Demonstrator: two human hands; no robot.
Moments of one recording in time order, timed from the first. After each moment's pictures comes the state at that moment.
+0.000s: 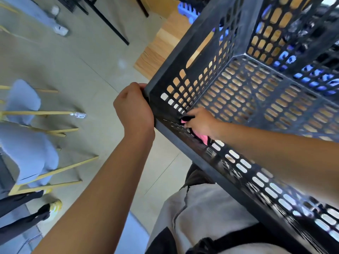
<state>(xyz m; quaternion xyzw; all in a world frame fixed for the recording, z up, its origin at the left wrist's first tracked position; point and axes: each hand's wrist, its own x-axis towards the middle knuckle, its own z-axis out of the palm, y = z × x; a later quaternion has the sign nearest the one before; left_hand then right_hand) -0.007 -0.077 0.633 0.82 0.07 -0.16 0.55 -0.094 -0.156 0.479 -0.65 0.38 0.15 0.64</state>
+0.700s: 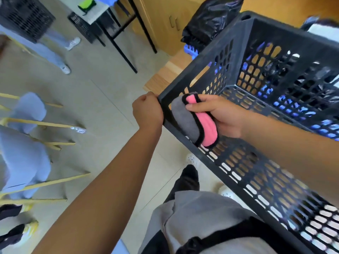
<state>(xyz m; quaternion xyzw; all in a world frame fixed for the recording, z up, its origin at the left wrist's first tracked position) -0.017 -0.075 0.648 0.84 0.04 -0.15 0.52 -0.138 -0.184 0.625 -0.44 0.27 0.03 0.86</state>
